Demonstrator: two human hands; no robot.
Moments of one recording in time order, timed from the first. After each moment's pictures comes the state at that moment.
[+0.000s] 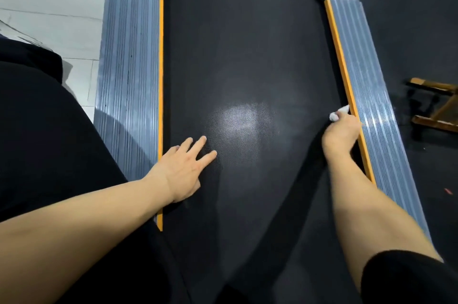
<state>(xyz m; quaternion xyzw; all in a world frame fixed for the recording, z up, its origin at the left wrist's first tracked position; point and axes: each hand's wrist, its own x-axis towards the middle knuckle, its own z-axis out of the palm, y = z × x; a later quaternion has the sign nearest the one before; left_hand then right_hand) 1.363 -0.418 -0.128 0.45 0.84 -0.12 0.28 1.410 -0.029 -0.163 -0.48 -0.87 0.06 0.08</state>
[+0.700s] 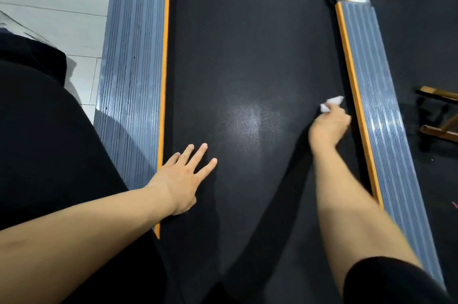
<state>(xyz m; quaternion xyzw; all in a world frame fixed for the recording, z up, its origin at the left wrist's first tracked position) 1.366 -0.419 -0.141 0.43 0.82 -0.15 0.35 1.359 -0.062 -0.155 -0.48 -0.86 0.17 0.10</state>
